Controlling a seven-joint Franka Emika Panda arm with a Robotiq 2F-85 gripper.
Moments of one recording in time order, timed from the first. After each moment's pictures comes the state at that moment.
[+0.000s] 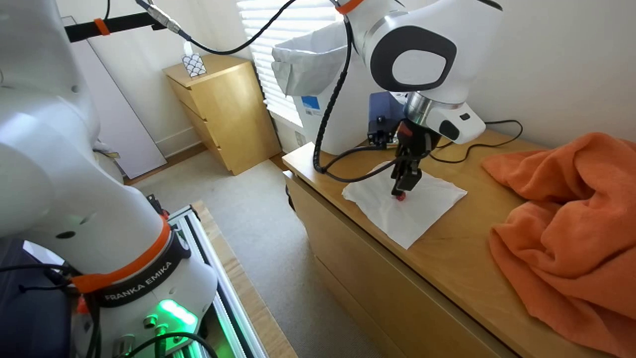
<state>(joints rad) -0.15 0.35 -0.13 -2.25 0.32 2.35 0.25</state>
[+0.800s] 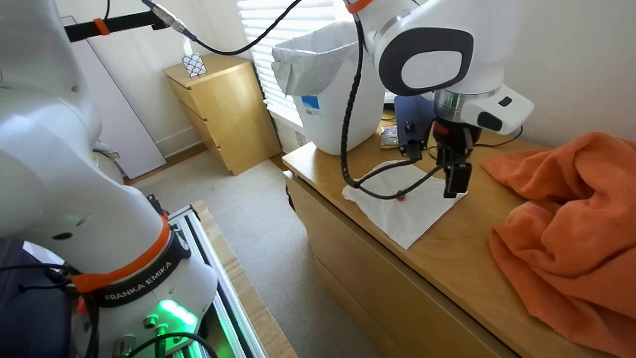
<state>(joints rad) -0.20 0.35 -0.14 -2.25 0.33 2.63 0.16</state>
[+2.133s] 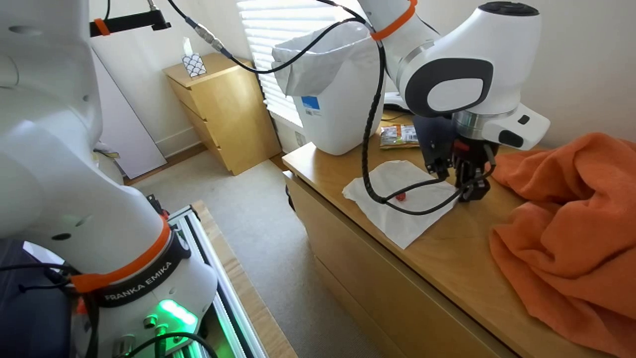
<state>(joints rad) -0.21 0.52 -0.14 -2.09 0.32 2.66 0.12</state>
